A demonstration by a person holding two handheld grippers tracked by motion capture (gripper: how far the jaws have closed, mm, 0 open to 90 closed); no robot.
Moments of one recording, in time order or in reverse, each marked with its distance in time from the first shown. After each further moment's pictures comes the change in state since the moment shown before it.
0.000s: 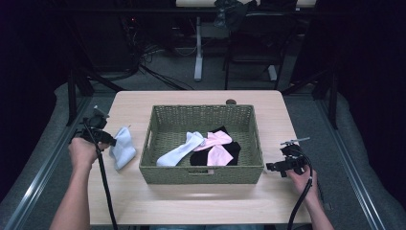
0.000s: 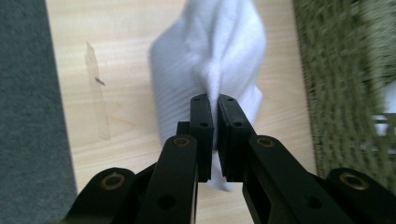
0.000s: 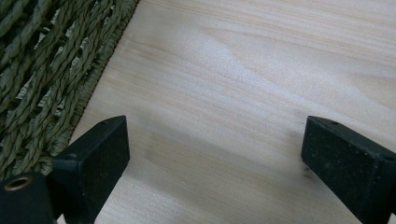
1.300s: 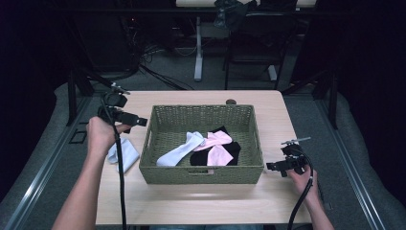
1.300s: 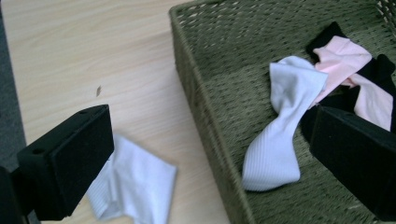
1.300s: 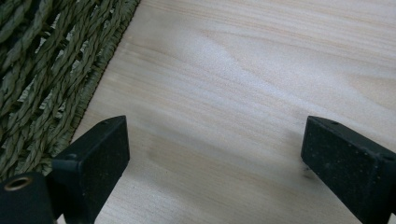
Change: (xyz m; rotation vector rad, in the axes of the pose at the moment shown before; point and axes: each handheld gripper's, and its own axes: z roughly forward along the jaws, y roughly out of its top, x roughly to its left) left arm -0.103 0.042 -0.075 -0.211 -0.044 0.210; right arm -0.001 0.000 0.000 -0.018 0.004 0.012
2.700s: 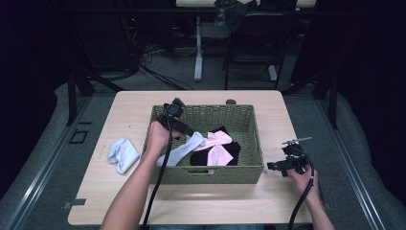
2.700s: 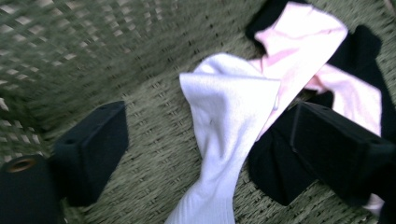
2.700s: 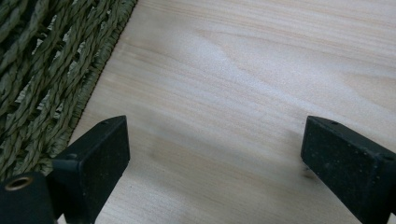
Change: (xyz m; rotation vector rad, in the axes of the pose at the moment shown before) left arm -0.086 0.026 0.139 0.160 -0.139 0.132; right arm -0.003 0.000 -0.001 0.002 0.004 0.004
